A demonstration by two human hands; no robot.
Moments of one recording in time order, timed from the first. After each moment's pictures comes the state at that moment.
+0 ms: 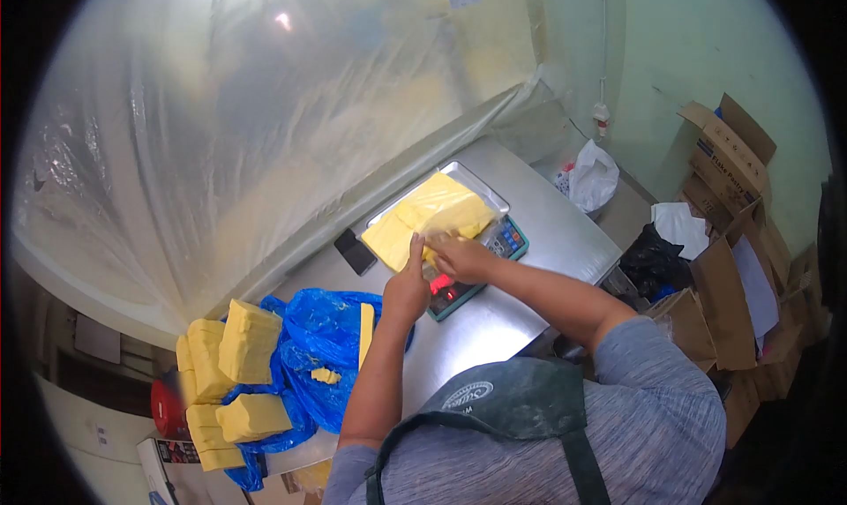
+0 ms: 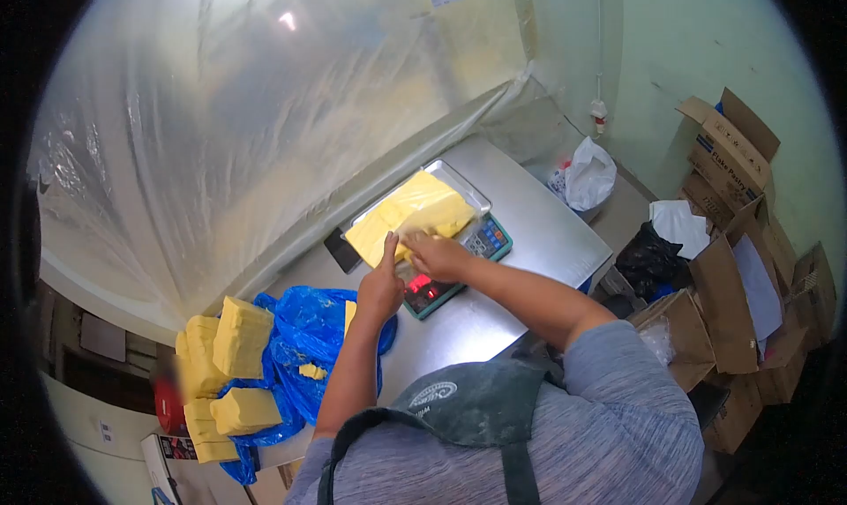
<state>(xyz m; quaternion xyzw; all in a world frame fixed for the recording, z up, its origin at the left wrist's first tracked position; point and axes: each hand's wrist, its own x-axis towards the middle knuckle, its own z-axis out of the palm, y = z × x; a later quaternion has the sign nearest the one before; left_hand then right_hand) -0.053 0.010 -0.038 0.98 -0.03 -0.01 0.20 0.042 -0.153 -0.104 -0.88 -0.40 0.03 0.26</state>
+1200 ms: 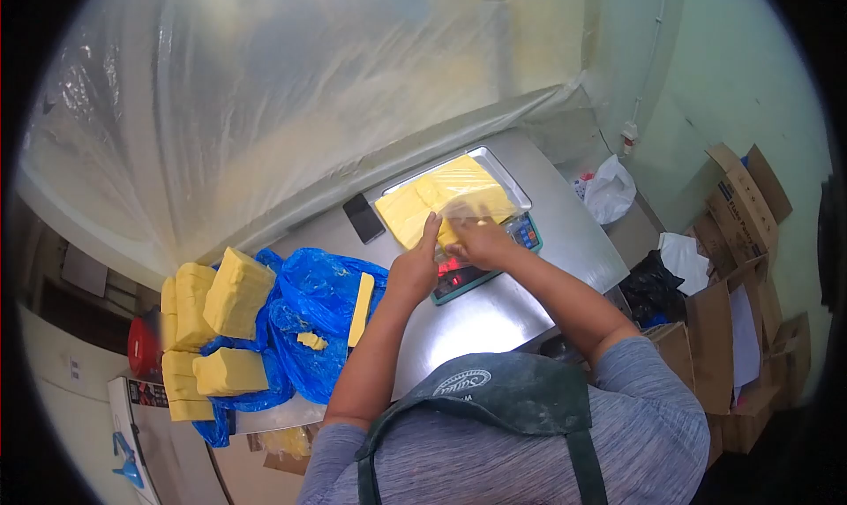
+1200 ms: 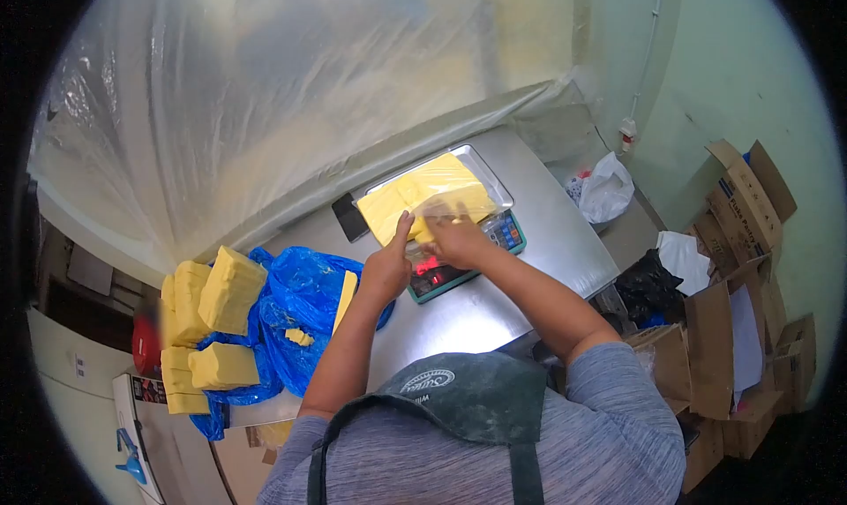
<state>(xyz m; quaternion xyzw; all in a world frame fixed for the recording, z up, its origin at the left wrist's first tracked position) -0.058 0.013 -0.038 0.97 -0.01 0.01 0.22 0.047 -0.151 -0.086 -0.92 -0.36 0.09 0.12</state>
